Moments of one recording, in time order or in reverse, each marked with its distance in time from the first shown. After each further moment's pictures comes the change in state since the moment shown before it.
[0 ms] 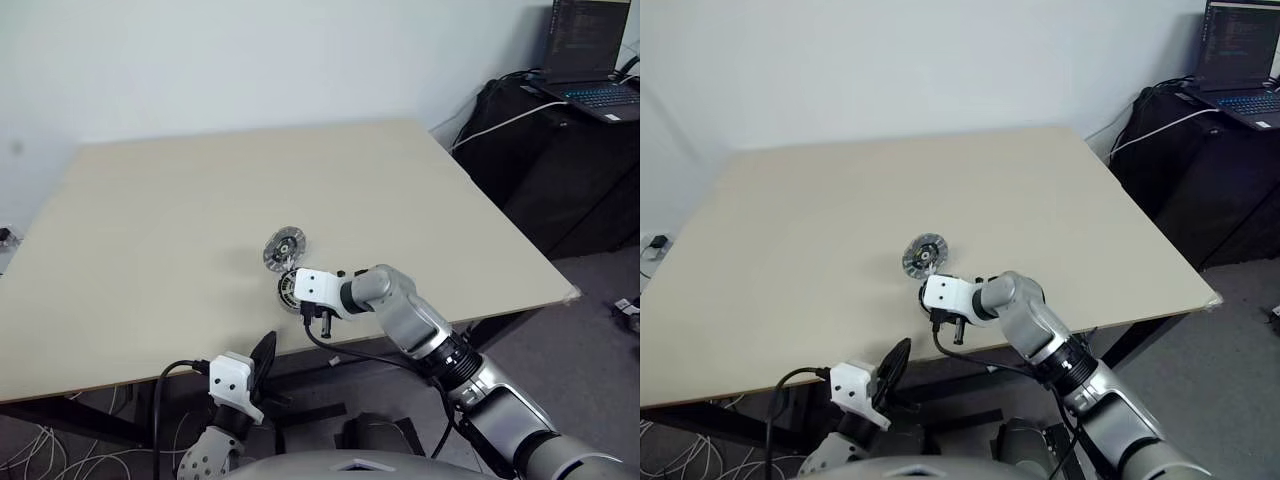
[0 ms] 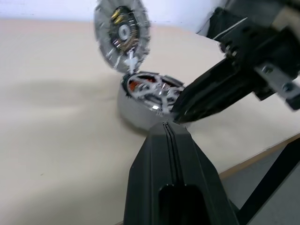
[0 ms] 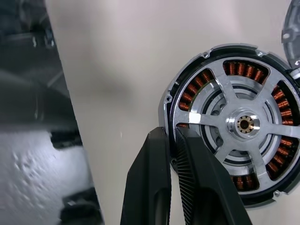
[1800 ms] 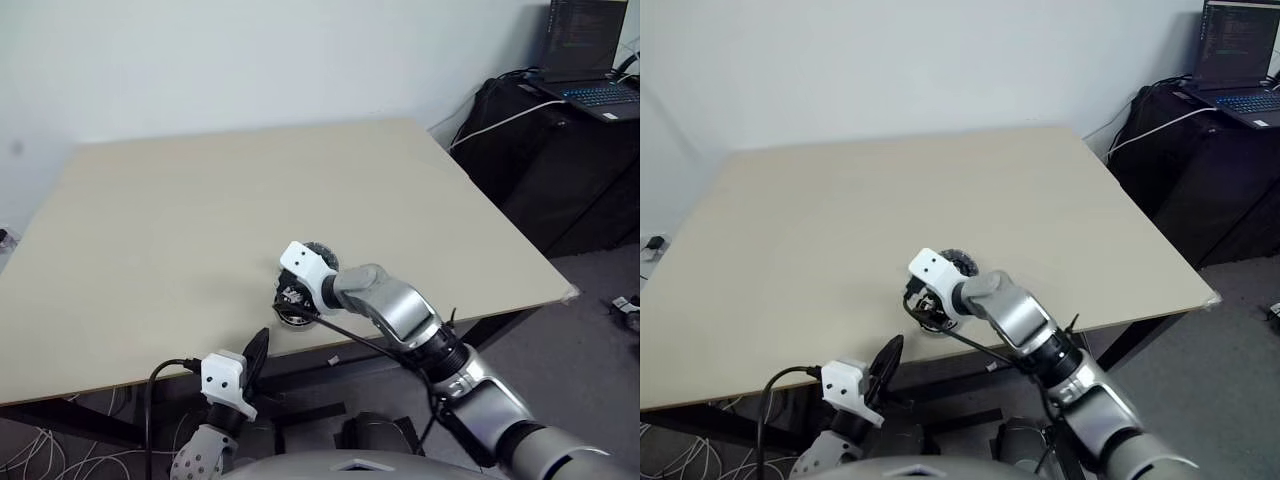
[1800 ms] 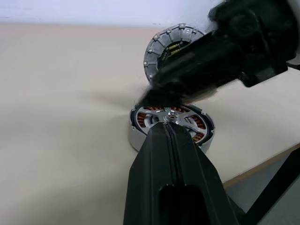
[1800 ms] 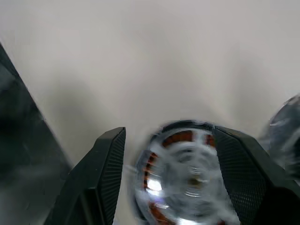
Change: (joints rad) left arm 0.004 0.004 0.043 -0.017 -0.015 0.002 0.015; right arm -0.066 -0.002 0.058 -0.040 0.365 0.155 -0.392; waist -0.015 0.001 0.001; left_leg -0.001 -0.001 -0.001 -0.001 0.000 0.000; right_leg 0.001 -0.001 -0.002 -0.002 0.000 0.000
